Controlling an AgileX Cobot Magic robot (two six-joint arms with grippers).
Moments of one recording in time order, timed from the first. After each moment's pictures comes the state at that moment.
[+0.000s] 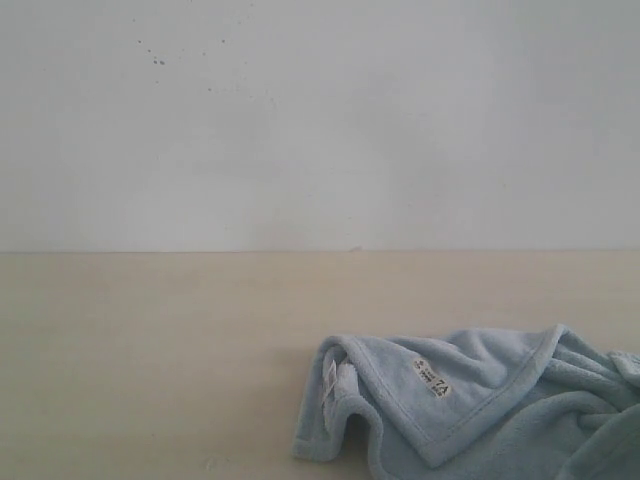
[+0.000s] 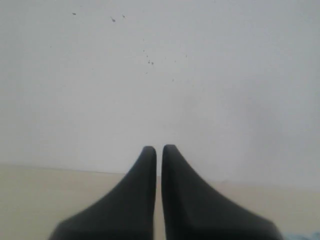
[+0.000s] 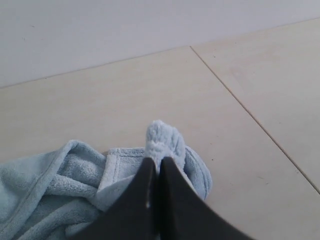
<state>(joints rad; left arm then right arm) -0.10 0.00 0.00 0.16 -0.09 -0.39 -0.05 0.86 -0.59 -0.78 0.37 0.89</state>
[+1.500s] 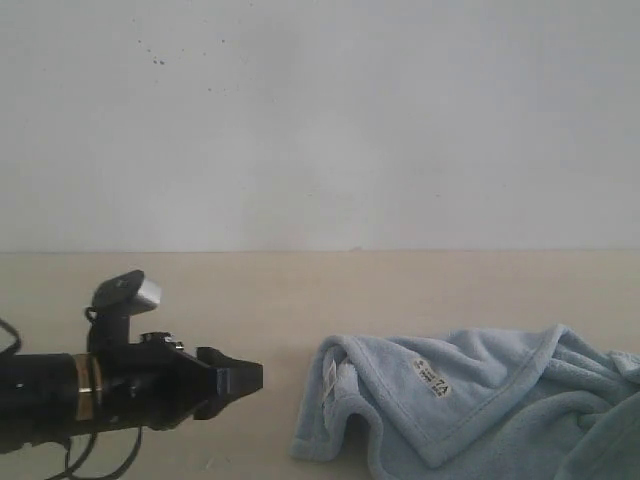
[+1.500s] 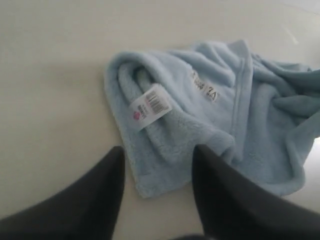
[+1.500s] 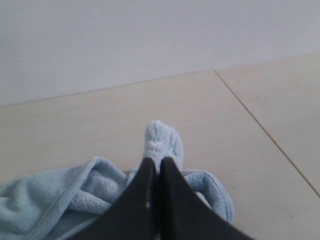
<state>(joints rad) -0.35 1.79 -0.65 0.83 -0.66 -1.05 -0.05 0.86 -0.59 -0.78 0.26 0.86</state>
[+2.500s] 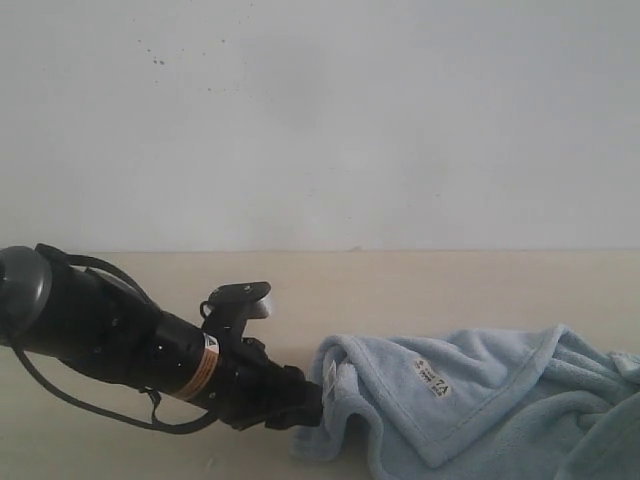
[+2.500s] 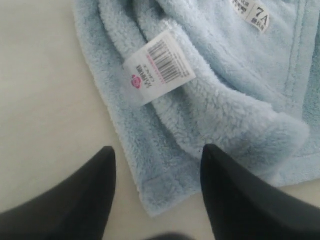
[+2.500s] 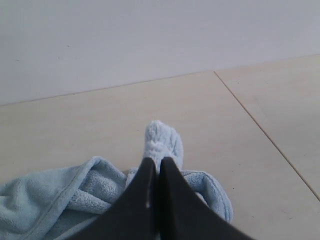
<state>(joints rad) -0.48 2.03 -1.07 1.74 -0.40 -1.94 -0.05 0.86 -0.59 -0.78 0.26 0.86</state>
